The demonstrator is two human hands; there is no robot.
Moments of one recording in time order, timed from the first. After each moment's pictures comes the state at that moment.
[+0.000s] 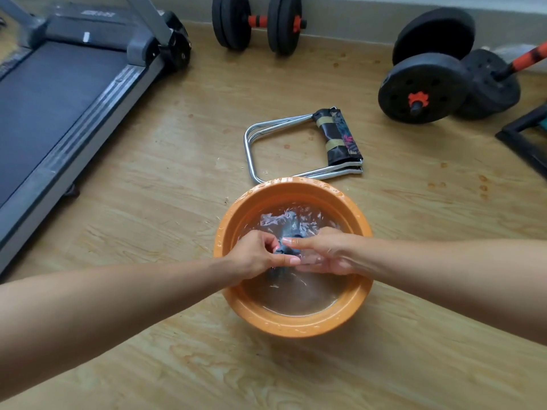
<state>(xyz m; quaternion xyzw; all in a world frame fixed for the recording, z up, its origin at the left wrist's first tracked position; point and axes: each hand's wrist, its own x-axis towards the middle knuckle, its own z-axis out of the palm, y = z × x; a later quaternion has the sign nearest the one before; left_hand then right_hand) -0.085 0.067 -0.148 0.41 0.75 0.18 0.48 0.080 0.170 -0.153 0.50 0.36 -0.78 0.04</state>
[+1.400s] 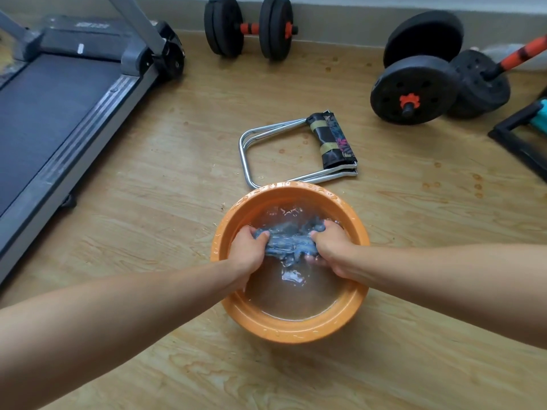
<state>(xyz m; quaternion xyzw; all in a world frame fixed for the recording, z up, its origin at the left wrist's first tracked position) -0.078 0.084 -0.162 0.24 0.85 0.26 0.39 0.075 0.169 -0.166 0.64 0.40 -0.65 -0.10</state>
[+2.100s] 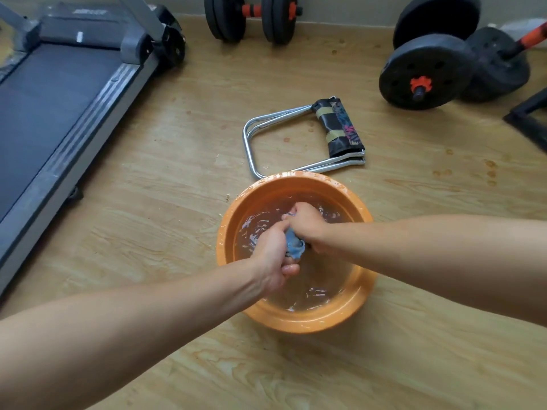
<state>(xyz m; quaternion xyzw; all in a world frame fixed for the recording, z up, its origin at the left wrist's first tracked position) -0.029 0.085 -0.129 -0.03 0.69 0.42 0.59 0.026 0.177 -0.170 0.55 0.67 -0.50 -0.02</state>
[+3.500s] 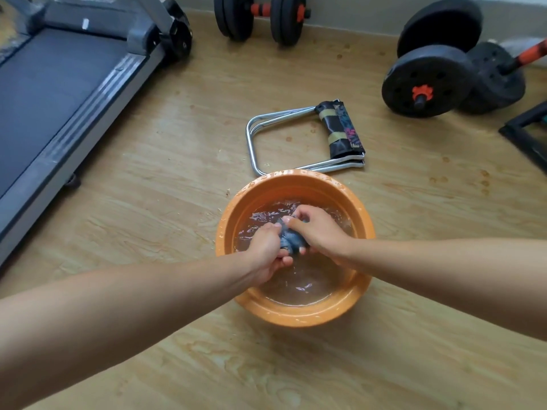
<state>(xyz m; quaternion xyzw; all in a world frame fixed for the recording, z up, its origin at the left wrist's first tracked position) -0.040 0.081 -0.147 -0.02 0.70 0.42 0.57 0.067 0.158 -0.151 0.47 0.66 -0.58 -0.07</state>
